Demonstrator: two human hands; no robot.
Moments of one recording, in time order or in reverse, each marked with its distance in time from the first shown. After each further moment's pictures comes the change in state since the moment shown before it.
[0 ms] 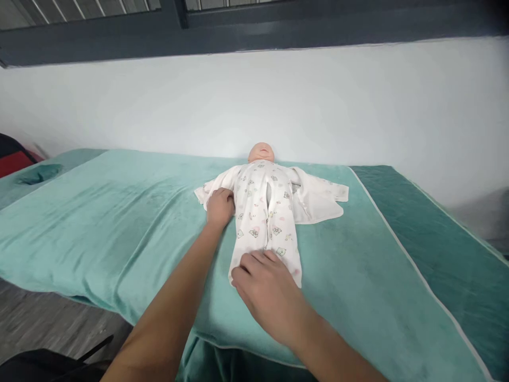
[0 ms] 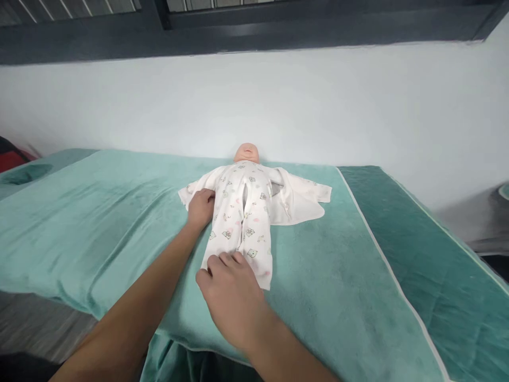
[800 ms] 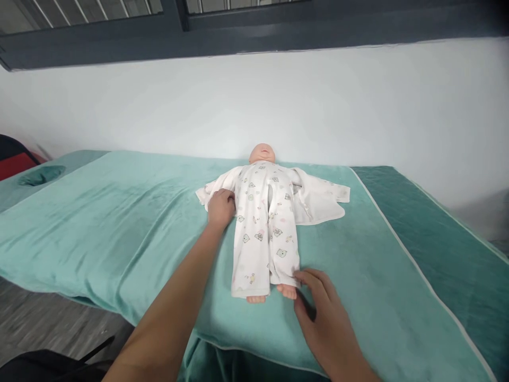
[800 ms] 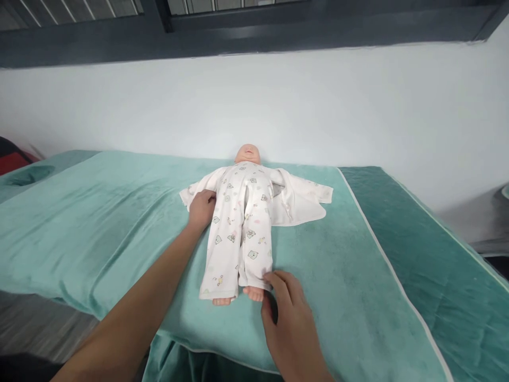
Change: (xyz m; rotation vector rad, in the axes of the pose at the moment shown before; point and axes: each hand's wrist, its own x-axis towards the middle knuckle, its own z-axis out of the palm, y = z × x) left_hand 0.001 -0.006 0.004 -0.059 0.028 -0.016; right_hand -0.098 0.029 0.034 0.276 0.291 0.623
